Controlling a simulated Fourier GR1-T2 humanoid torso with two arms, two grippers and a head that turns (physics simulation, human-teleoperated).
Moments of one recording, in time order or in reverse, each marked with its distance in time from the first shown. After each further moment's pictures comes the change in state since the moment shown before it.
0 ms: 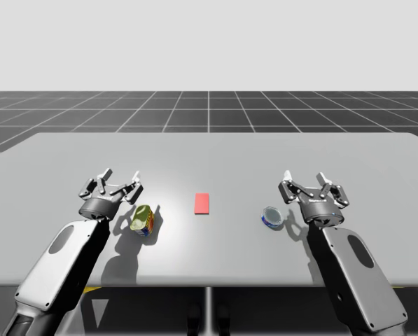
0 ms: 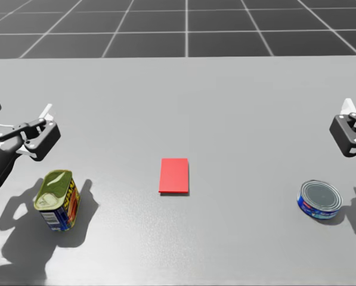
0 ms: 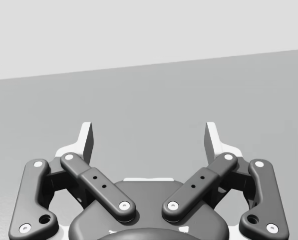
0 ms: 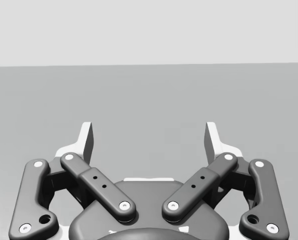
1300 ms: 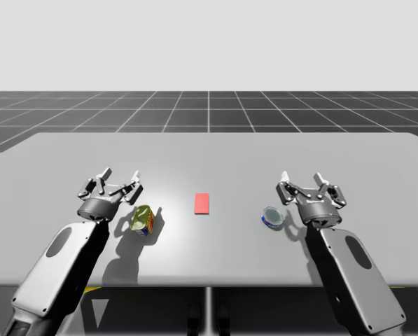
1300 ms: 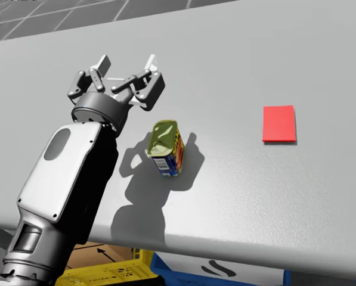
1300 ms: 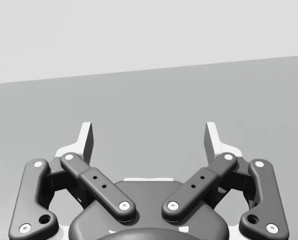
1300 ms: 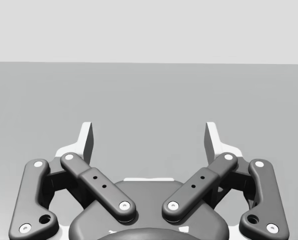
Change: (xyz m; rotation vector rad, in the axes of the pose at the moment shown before) left arm 0.006 -0.003 0.004 -0.006 -0.014 0.011; right arm -0.001 0.005 0.002 0.022 0.003 0.012
